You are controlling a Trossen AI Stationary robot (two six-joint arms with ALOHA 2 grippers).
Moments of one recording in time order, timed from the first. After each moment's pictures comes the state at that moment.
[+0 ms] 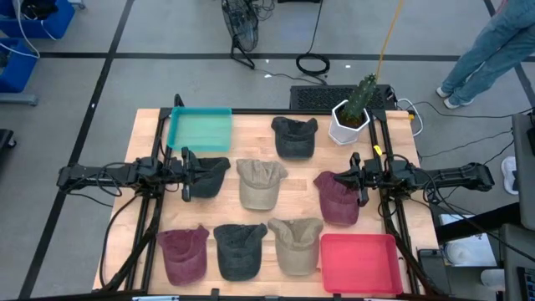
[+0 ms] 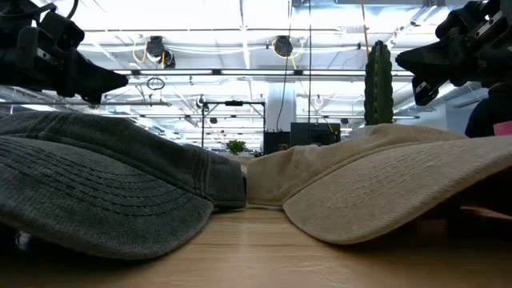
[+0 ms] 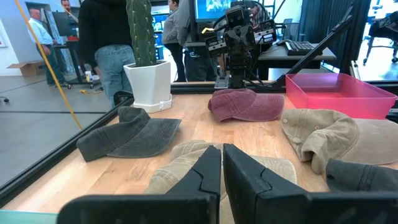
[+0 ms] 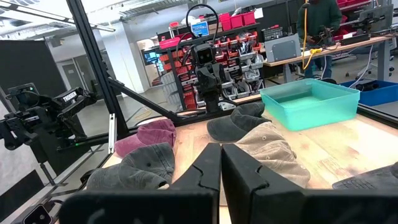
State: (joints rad) left arm 0.00 0.11 0.01 0.06 -0.11 0.05; right arm 0.05 0.21 0.01 0.26 0.05 0.25
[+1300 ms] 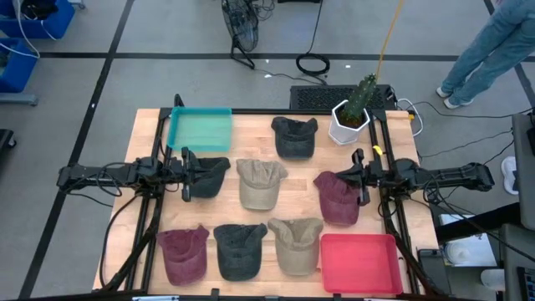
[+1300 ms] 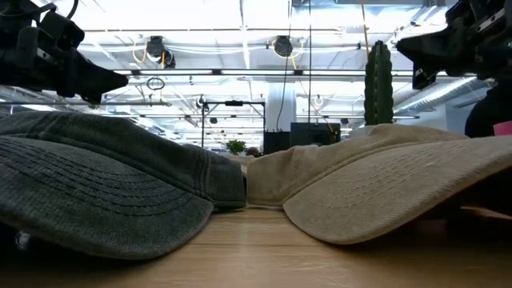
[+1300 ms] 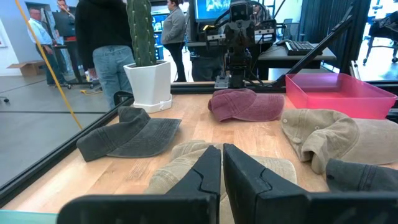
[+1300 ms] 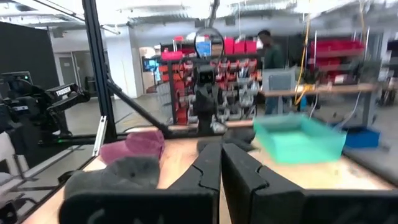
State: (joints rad) left arm 0.00 0.11 0.01 0.06 -0.11 0.05; right arm 0.05 0.21 0.01 0.36 0.05 0.05
